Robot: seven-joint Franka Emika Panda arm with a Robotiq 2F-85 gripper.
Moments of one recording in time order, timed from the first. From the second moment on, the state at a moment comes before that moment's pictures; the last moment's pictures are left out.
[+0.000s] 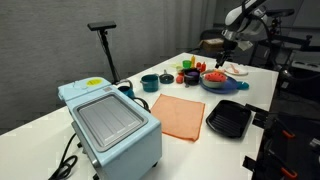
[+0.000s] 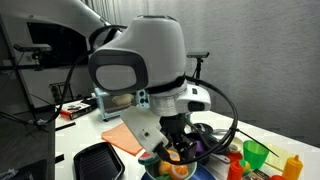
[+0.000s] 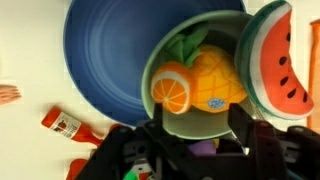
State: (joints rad) arm -0.29 0.27 -0.19 -2.05 0.34 2.43 -0.68
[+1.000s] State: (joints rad) arm -0.27 -0.07 -0.19 -2.24 0.12 2.10 -0.76
